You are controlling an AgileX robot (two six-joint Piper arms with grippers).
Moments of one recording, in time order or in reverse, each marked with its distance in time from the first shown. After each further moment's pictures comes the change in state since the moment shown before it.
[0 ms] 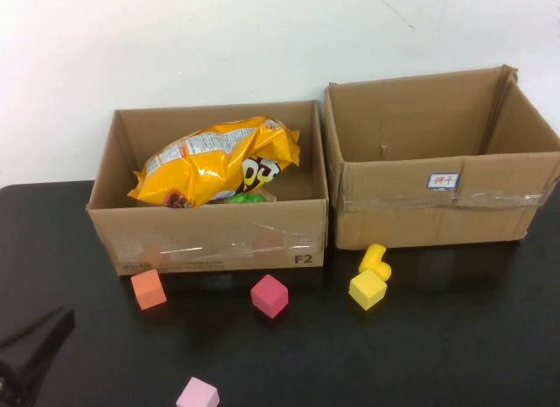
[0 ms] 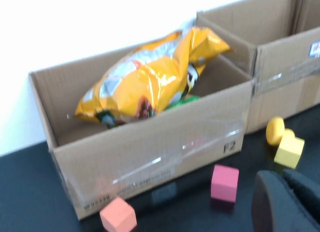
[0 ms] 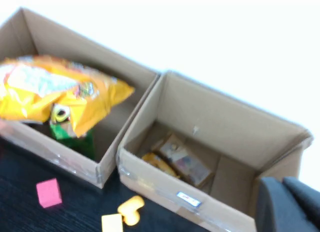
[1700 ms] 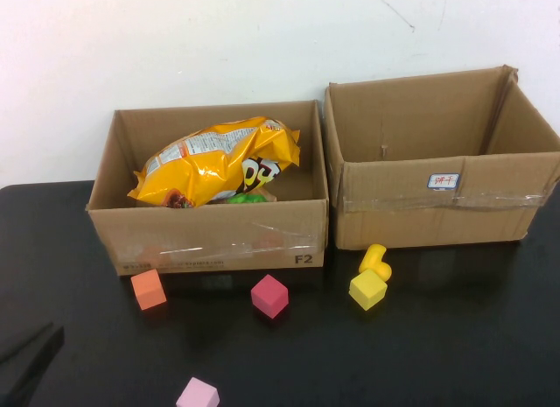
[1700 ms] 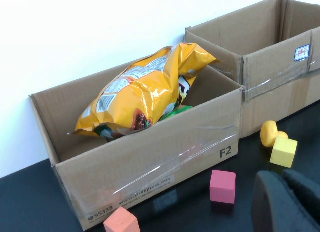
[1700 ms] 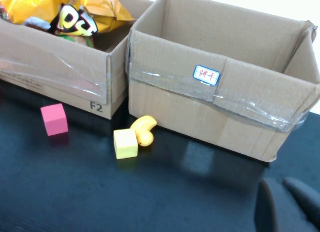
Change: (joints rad) right arm 0.005 -1.211 1.673 -0.038 -0.732 0.073; left arm 0.000 -0.117 0.000 0.000 0.082 0.056
